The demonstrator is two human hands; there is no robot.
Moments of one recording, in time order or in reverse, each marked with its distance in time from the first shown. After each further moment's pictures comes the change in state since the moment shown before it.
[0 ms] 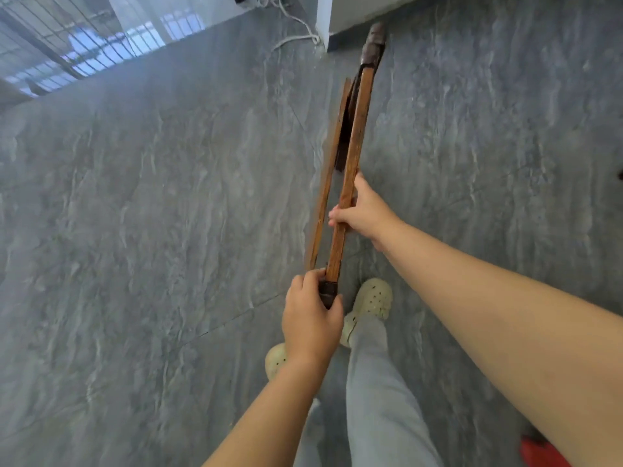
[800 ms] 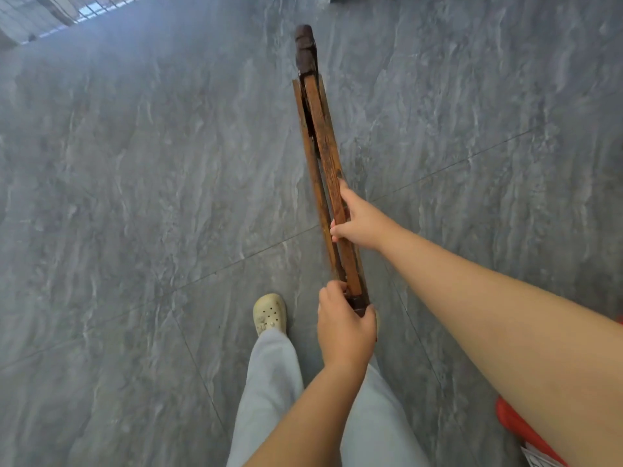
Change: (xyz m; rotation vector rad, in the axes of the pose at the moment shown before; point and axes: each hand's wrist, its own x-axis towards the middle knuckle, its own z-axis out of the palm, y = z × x) left_hand -0.150 0.006 0.091 -0.152 -0.043 -0.247; right_hand -0.093 0.112 -0.006 -0.330 -0.229 -0.075
